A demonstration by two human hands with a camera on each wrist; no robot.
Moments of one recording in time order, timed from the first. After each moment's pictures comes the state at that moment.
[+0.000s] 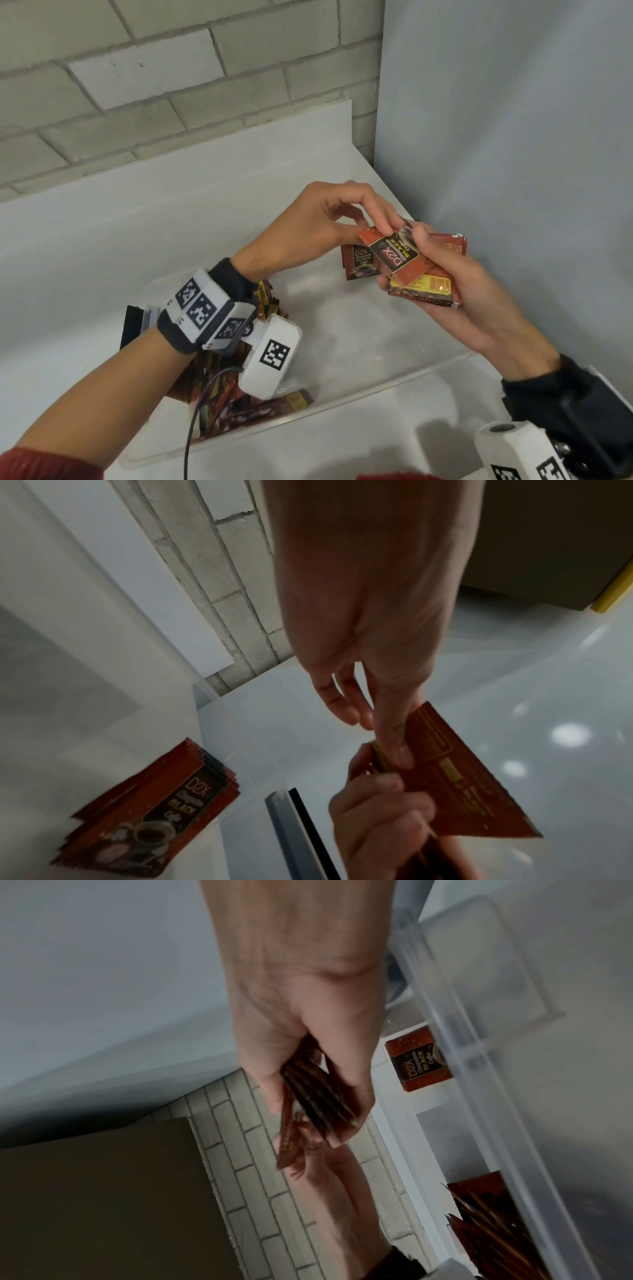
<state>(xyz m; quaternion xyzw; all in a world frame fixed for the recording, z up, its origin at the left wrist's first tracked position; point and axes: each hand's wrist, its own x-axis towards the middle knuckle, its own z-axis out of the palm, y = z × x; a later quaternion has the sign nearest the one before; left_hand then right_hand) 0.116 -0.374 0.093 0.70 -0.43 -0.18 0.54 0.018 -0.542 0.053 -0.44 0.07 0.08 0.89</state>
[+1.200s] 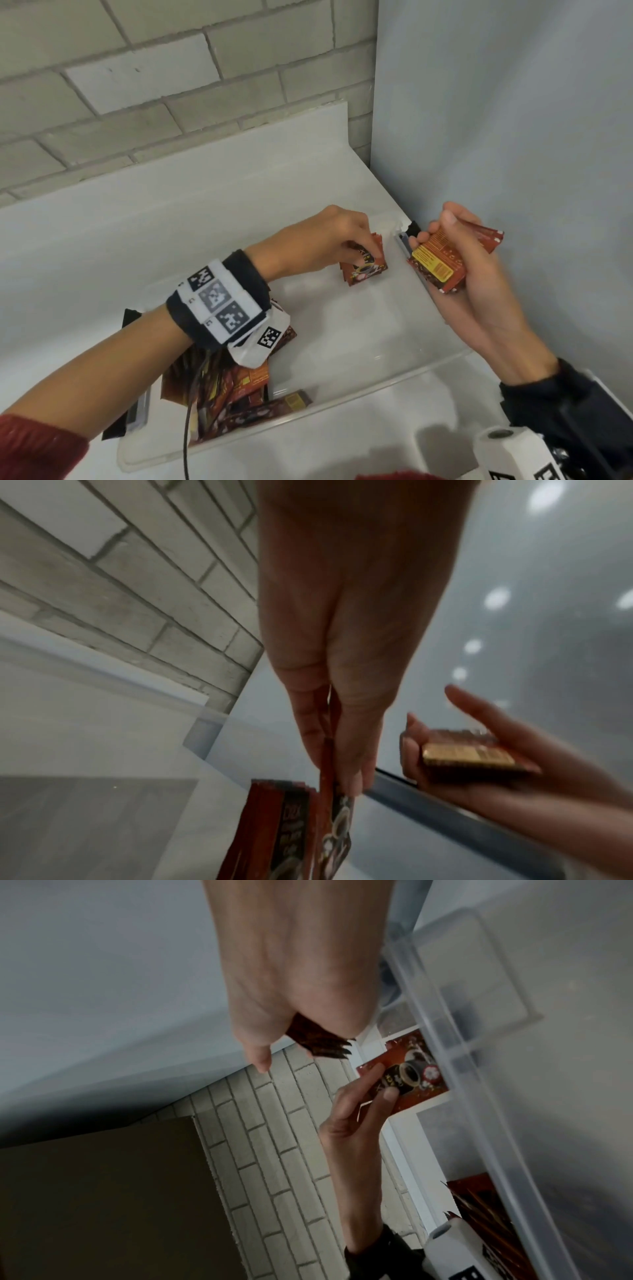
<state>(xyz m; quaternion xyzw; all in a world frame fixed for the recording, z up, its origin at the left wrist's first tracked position) 0.139 -0.383 0.065 0.82 -0.52 -0.14 0.21 0.021 -0.545 0.050 -0.36 0.13 -0.12 0.92</state>
